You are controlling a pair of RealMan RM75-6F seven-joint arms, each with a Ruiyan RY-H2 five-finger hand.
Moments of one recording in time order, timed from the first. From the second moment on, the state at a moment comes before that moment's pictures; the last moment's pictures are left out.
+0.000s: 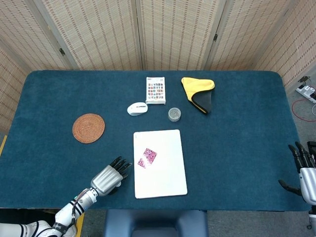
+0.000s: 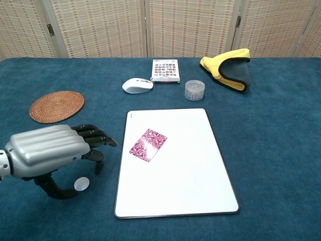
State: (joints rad) left arm -0.69 -1.46 0.16 -1.66 1.37 1.03 0.57; right arm -0.01 -1.10 0.06 -1.55 -1.49 1.53 0.02
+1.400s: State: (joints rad) left arm -0.68 -1.46 0.01 -1.65 1.36 0.97 0.54; right arm -0.02 -1.10 0.05 -1.56 -1.48 1.54 0.01
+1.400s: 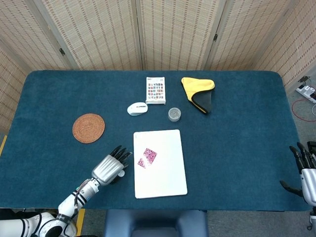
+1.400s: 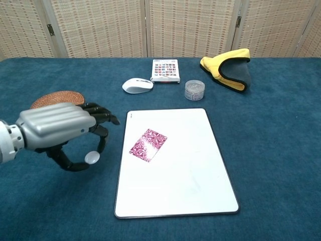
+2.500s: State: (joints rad) left arm -1.00 -1.71 -0.17 -1.49 0.87 0.83 0.72; right arm -0.04 -1.10 0.06 -1.52 -1.45 1.54 0.06
